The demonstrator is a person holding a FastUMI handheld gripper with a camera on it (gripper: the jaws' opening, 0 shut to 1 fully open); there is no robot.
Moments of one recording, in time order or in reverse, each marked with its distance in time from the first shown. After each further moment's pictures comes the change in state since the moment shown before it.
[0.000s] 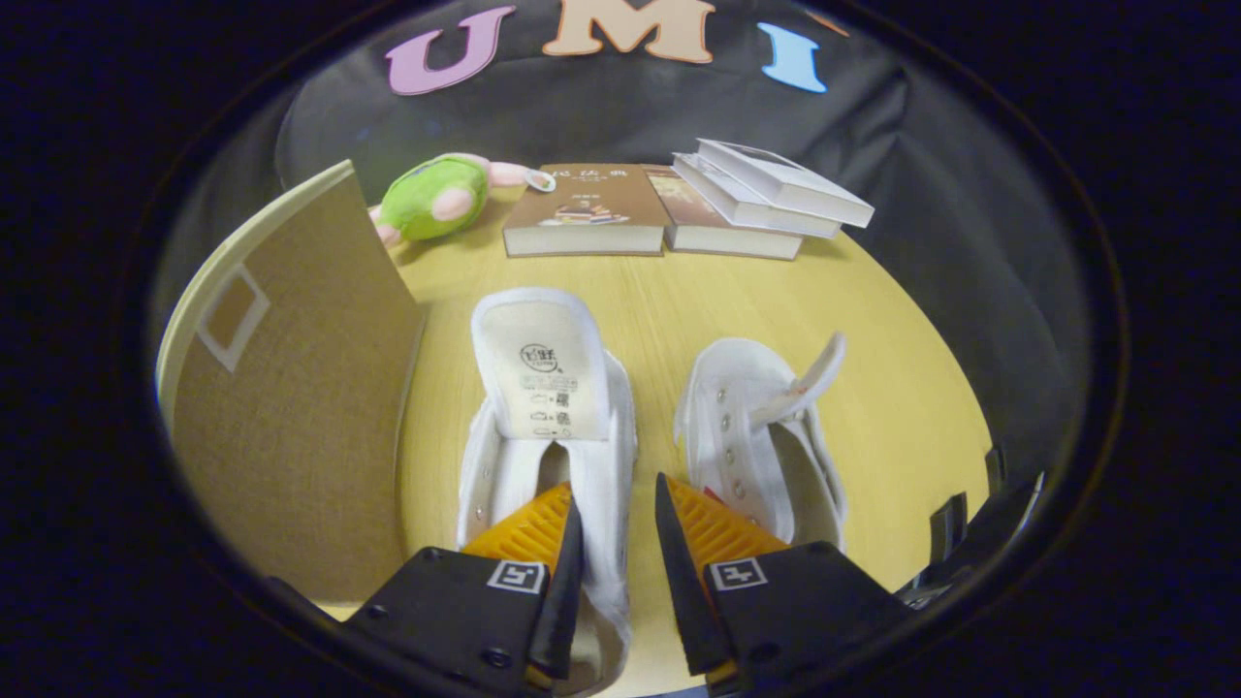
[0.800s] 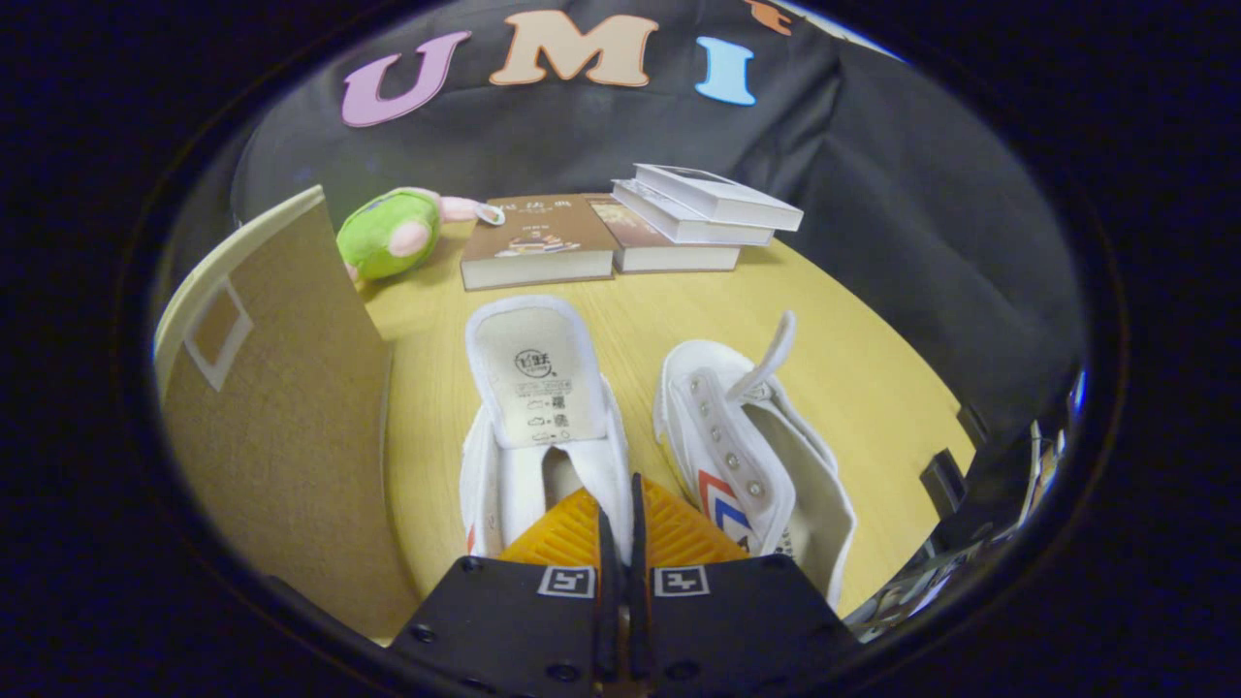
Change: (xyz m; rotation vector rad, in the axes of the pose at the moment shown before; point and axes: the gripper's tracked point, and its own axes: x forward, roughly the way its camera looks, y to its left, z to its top) arm -0.008 0.004 0.005 0.146 -0.136 -0.135
